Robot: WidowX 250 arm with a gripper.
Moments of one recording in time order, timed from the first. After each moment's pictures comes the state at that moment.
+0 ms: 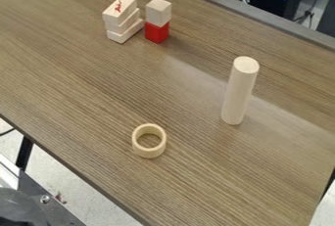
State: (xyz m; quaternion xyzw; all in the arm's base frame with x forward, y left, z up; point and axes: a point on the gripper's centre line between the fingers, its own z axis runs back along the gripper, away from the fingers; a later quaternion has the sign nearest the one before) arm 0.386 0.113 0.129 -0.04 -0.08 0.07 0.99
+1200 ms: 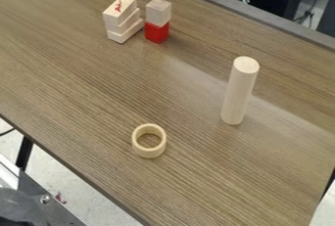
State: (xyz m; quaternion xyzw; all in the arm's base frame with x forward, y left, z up) arm 0.392 0.121 0.117 -0.02 -0.10 0.03 0.99
